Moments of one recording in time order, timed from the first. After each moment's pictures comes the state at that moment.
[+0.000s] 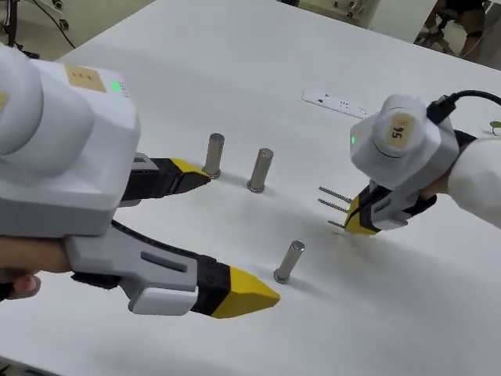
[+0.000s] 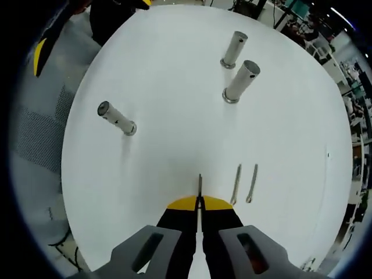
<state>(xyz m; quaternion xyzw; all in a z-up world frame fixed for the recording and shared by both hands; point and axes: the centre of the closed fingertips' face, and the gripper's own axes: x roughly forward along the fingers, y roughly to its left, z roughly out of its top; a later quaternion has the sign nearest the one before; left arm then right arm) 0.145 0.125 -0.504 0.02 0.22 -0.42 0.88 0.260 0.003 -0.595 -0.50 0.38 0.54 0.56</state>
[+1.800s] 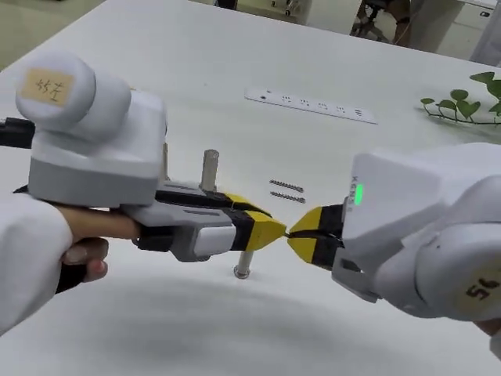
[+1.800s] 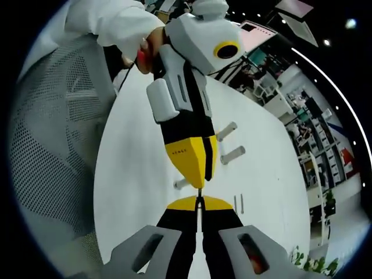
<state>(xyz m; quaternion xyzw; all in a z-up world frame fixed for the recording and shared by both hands) 0.170 0.055 -0.503 -0.11 0.24 -0.50 0.82 0.162 0.046 -0.518 -0.49 0.19 0.47 0.71</state>
